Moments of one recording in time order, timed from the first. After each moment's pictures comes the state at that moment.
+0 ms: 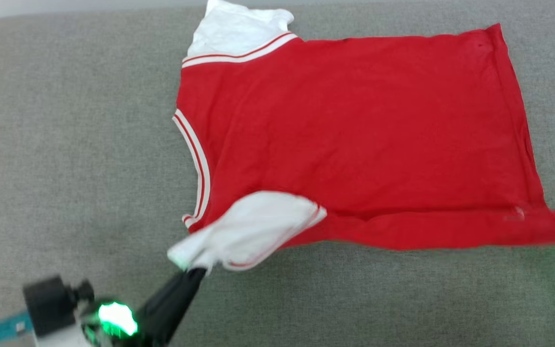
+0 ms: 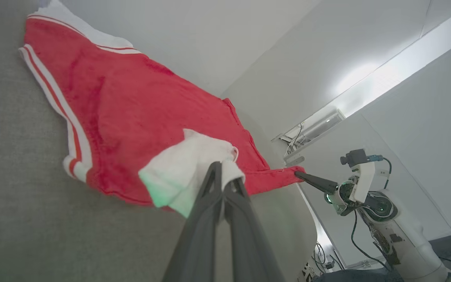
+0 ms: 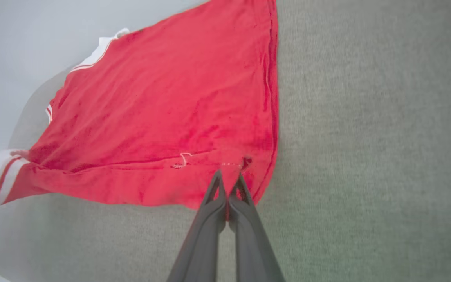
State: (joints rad) left arm -0.01 0.77 -0.54 -0.42 -1.22 -0.13 -0.25; right arm 0.06 -0.50 -0.21 -0.29 0.98 0.13 0.61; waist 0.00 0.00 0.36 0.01
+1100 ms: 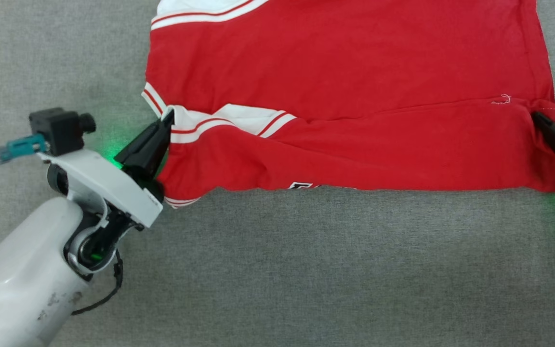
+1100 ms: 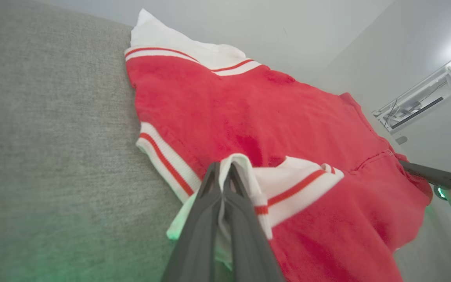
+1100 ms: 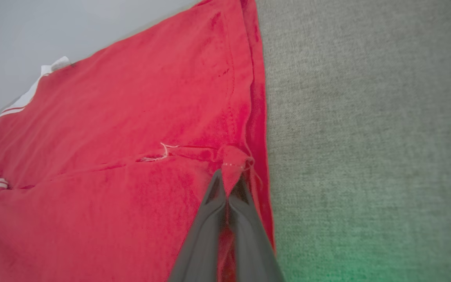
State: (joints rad) left arm -0.75 0.66 -0.75 0.30 -1.23 -0.13 -0.16; right arm -0.53 -0.43 0.00 0.20 0.85 0.13 0.50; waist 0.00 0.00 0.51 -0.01
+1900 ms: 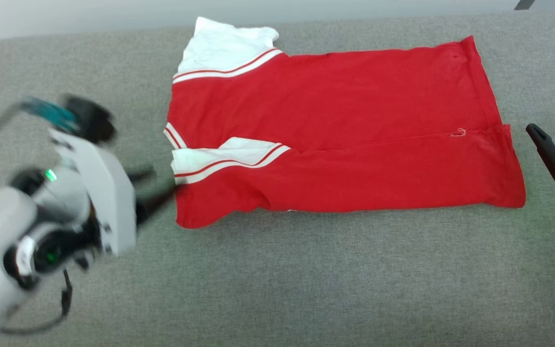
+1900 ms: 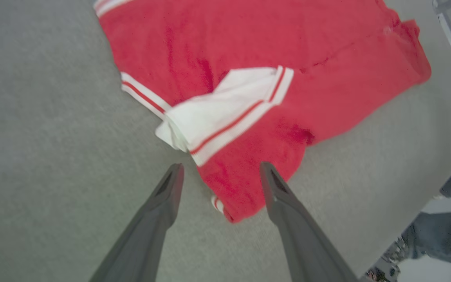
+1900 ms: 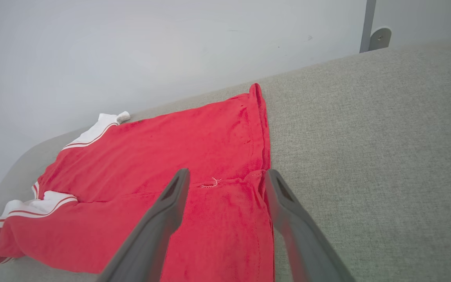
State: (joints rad) left arm -0.87 0.93 -0.92 0.02 -1.34 0.08 0.45; right arm -0.45 -0.51 0.07 0.19 0.91 0.13 0.36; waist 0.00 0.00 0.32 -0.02
